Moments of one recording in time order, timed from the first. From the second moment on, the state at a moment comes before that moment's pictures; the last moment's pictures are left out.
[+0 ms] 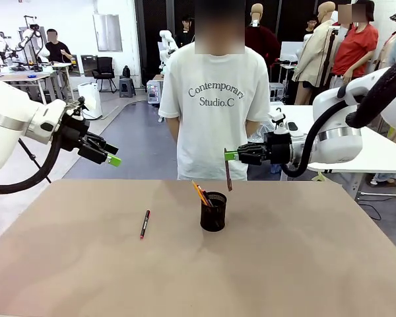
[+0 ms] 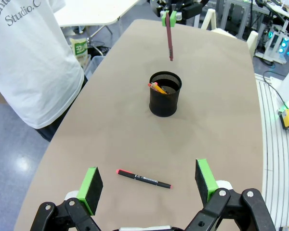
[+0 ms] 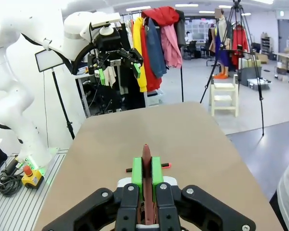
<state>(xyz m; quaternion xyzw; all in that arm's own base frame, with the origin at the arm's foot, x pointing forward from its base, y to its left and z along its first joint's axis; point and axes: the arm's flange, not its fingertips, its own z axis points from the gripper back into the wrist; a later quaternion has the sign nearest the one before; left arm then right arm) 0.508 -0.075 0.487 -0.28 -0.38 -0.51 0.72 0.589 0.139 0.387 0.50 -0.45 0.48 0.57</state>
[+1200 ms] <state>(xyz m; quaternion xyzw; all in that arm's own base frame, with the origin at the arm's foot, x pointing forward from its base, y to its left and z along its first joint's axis) 0.508 -0.075 0.487 -0.28 -0.38 -0.51 0.72 0.596 0.159 0.359 0.52 -0.46 0.48 0.53</state>
